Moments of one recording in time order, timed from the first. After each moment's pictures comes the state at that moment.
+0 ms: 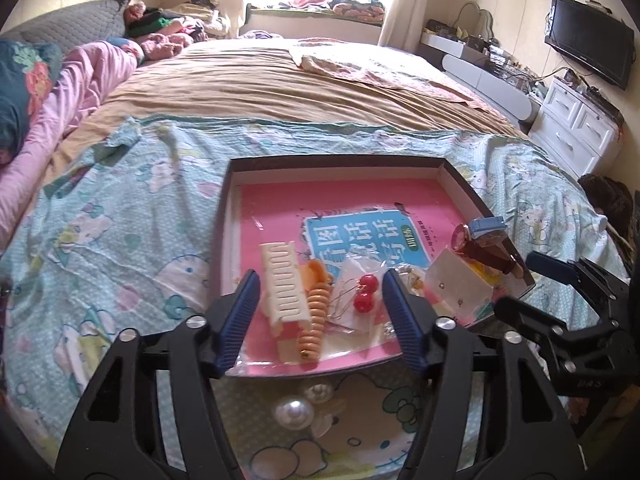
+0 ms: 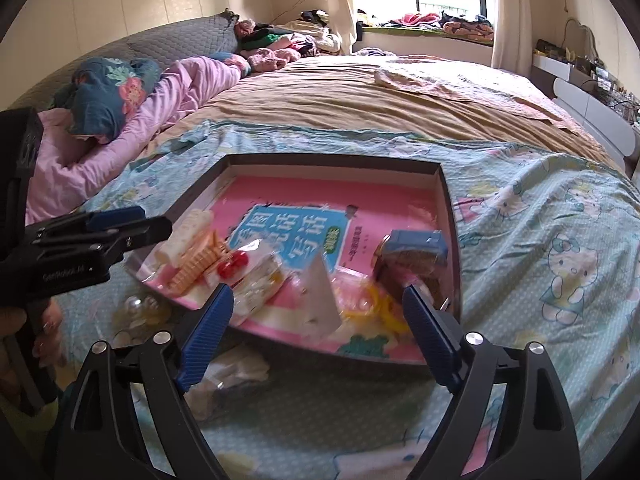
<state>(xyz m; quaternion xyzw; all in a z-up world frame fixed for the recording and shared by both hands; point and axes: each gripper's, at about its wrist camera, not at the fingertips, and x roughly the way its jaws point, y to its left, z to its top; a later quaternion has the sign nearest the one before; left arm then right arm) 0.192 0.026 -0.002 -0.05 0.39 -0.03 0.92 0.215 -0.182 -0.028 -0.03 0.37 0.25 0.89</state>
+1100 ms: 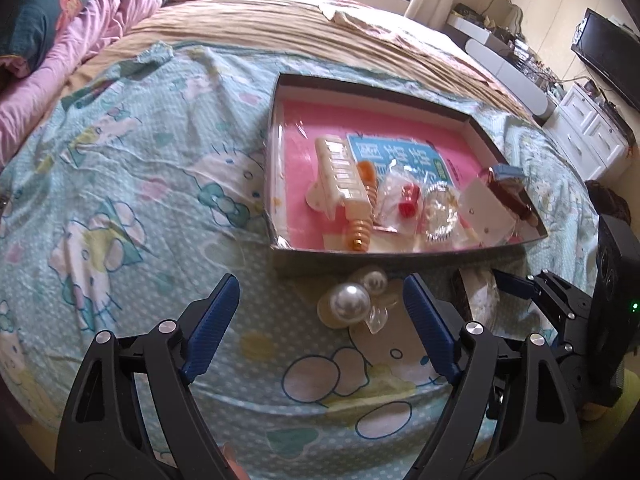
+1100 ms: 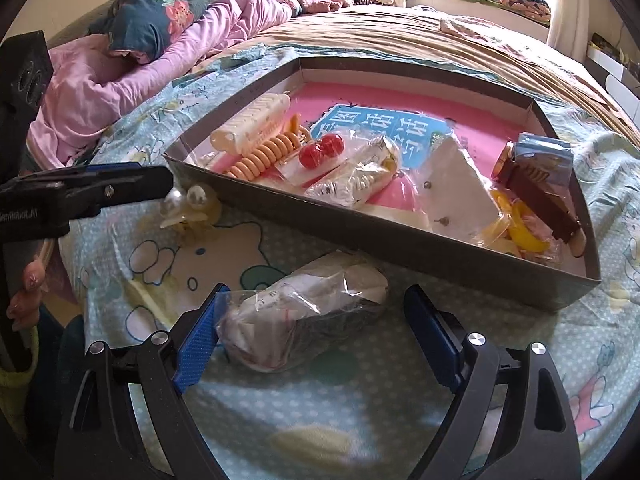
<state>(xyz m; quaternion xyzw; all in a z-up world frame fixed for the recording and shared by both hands) 0.152 0.062 -0.043 -0.11 0.46 -0.02 0.88 0.183 -0.128 -0.089 -0.09 0.44 0.32 0.83</state>
